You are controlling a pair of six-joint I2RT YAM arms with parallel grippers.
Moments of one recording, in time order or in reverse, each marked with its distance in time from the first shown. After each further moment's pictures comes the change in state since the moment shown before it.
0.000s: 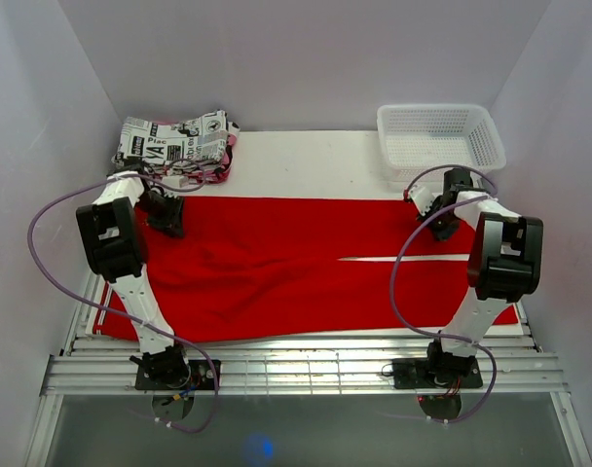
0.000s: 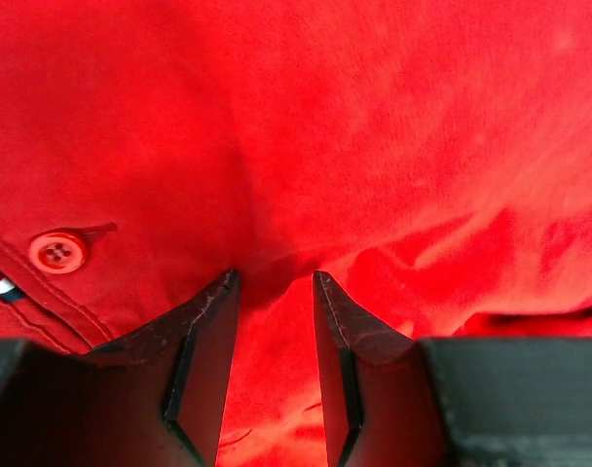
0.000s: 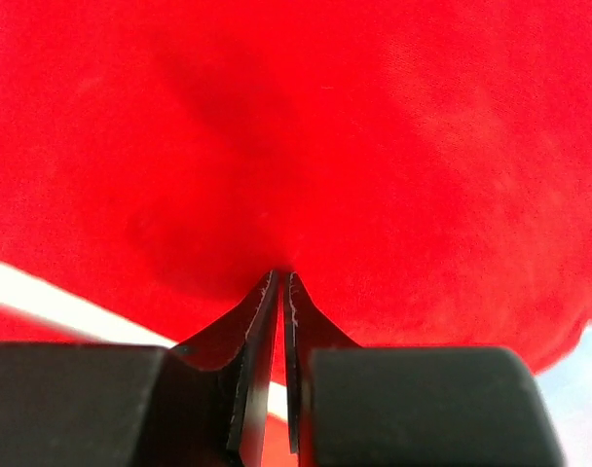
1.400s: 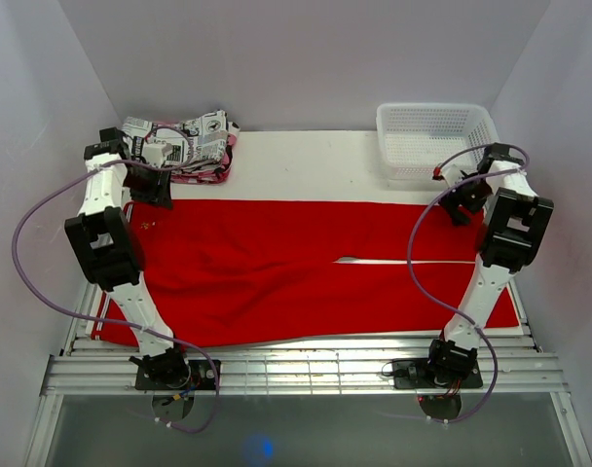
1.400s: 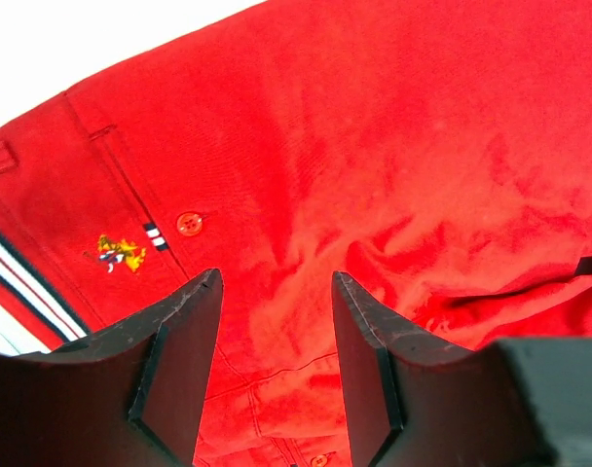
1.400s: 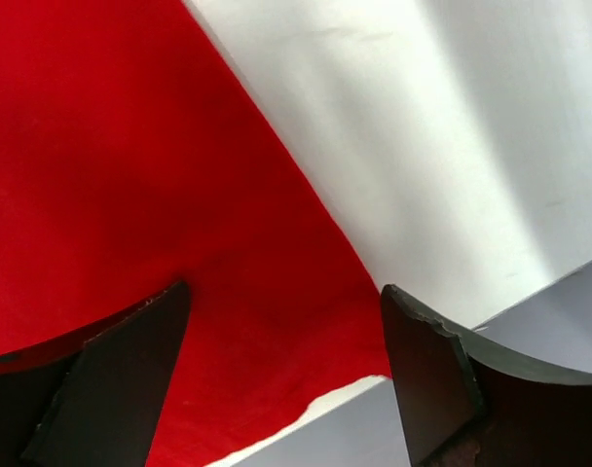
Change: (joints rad) left arm 0.023 -0.100 0.225 -0.136 0.033 -0.004; right arm -0.197 0.385 0.603 -0.340 -0.167 -0.339
